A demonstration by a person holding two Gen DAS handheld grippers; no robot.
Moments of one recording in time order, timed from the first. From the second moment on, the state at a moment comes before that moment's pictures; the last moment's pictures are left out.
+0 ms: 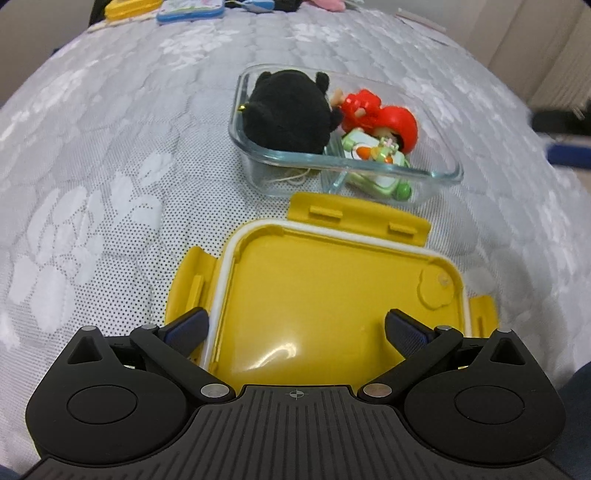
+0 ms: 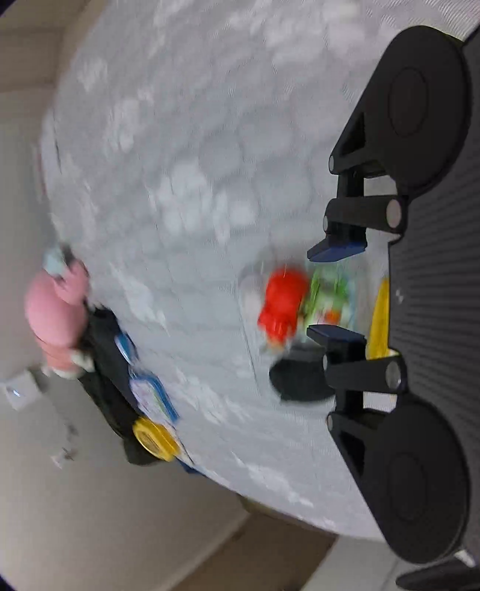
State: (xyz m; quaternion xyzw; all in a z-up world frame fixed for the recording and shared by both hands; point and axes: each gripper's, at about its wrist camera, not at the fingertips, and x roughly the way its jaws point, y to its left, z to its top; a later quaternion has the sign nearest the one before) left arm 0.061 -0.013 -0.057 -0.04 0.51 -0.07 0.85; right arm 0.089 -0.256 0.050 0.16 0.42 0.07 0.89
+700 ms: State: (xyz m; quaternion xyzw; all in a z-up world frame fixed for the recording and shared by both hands) left arm 0.030 -0.026 -0.026 0.05 0.41 -0.02 0.91; right arm 0.045 -0.244 -0.029 0.09 0.48 0.06 0.87
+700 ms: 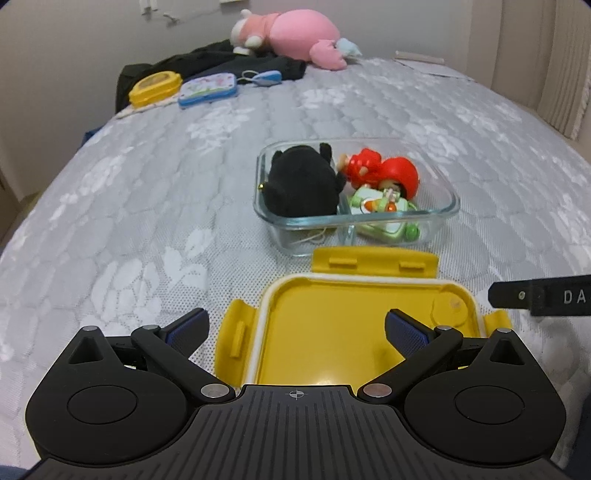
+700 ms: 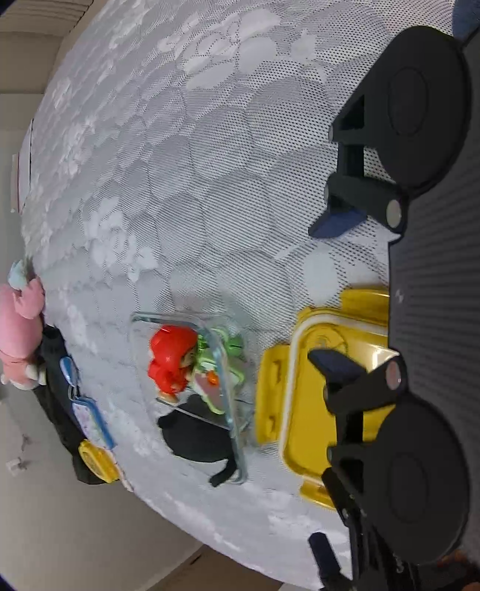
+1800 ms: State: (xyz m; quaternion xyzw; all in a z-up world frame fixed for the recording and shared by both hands) left arm 0.025 0.031 -0.016 -0.11 0.46 -0.05 0.88; right arm 0.041 -0.234 -0.048 0.05 0.54 0.02 0.84
